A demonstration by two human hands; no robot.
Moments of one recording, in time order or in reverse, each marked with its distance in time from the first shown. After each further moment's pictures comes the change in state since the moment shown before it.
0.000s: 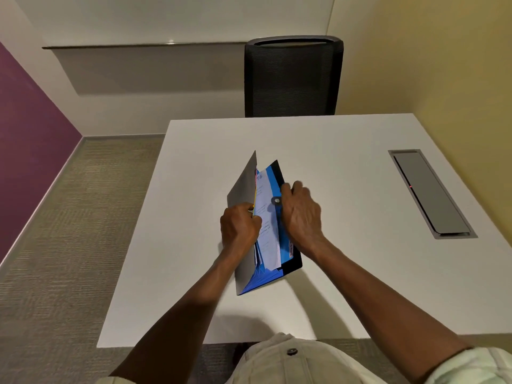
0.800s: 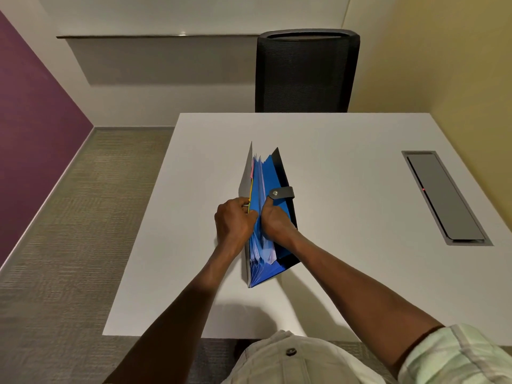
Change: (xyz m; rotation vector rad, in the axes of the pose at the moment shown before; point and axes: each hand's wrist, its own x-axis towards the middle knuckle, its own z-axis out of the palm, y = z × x) left_hand 0.004 -0.008 -0.016 -0.097 0.096 -0.063; right_hand 0.011 -0.047 0.040 0.240 -0.581 0.117
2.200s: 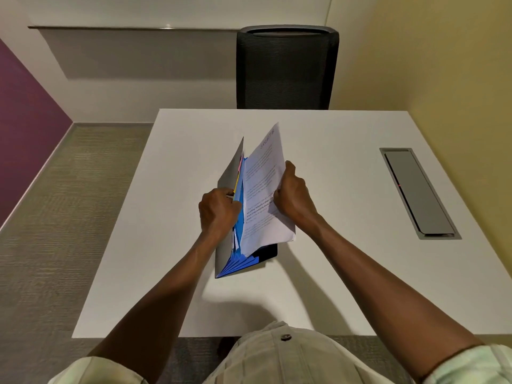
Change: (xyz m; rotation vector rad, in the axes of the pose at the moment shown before) left_hand 0.009 0.023 0.021 0.075 -0.033 0.002; right_hand -0.017 0.054 -0.088 0.322 0.252 0.038
